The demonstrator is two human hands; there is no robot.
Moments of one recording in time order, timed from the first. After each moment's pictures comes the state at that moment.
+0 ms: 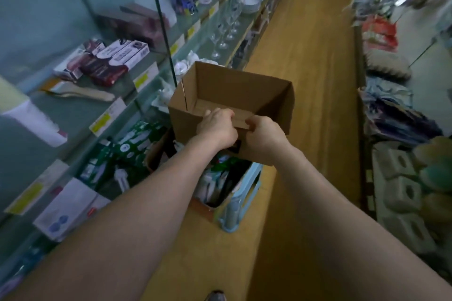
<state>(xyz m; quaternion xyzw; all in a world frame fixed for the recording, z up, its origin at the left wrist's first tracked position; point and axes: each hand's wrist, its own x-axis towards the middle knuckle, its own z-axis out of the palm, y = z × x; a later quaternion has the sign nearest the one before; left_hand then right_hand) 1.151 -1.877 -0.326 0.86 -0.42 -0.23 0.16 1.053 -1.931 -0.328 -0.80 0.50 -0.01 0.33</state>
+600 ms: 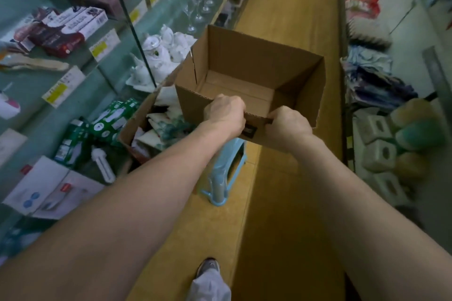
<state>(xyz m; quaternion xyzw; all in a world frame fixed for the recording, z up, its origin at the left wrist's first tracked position) 1.054 -1.879 -0.336 0.84 -0.51 -0.16 0.07 0.942 -1.931 -0.348 -0.78 0.58 0.02 0.24</state>
